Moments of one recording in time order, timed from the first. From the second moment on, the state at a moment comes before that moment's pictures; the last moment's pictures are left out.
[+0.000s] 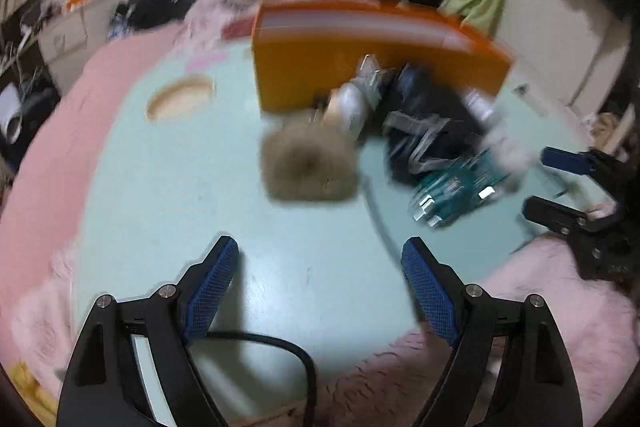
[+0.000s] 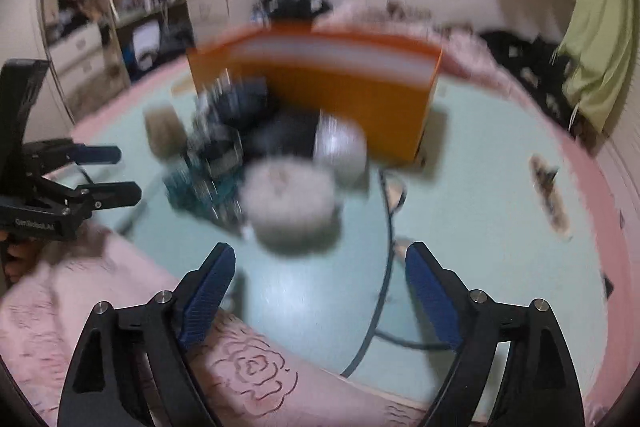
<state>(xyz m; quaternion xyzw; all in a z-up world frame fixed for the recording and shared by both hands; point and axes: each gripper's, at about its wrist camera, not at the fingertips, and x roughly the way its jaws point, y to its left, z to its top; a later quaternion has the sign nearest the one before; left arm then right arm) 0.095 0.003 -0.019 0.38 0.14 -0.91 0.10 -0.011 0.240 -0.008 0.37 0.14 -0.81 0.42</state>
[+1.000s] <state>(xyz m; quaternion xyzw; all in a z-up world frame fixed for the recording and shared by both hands) 0.083 -0.006 -0.055 0.34 0.15 -0.92 0.10 -0.027 0.201 -0.001 0.34 0.19 -0.82 0.42</state>
